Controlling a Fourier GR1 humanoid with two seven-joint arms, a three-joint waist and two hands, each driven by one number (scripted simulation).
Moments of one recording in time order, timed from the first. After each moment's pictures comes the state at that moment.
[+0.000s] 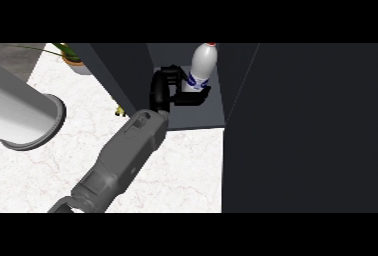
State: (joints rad) left arm -0.92 0.00 -0.33 -0.49 0.49 0.58 -0.38; right arm 1.04 -0.51 0.40 -2.49 -0.04 0.05 -0.57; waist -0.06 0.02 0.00
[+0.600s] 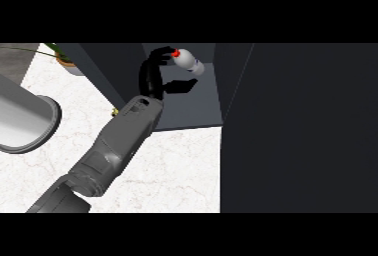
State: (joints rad) left arm -1.10 0.02 -0.35 -0.20 0.37 0.81 -0.38; right arm 1.06 -0.51 0.37 -2.48 -0.06 0.10 -0.61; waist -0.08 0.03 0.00
